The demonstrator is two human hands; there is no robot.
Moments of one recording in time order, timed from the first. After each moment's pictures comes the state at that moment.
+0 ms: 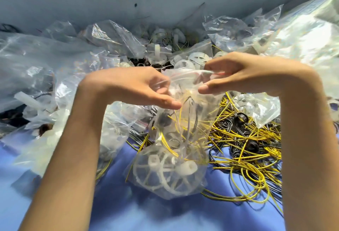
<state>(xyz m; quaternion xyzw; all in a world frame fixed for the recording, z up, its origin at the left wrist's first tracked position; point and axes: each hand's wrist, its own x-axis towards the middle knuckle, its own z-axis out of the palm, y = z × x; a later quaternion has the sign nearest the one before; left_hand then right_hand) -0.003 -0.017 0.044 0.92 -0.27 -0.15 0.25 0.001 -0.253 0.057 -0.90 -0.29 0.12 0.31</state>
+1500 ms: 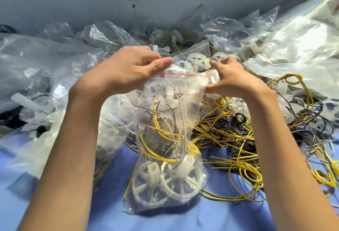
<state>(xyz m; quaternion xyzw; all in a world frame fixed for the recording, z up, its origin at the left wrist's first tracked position) 0.001 -0.017 0.052 0.94 -0.21 0.07 0.27 0.048 -0.253 0.007 -0.98 -0.07 -0.01 0.16</state>
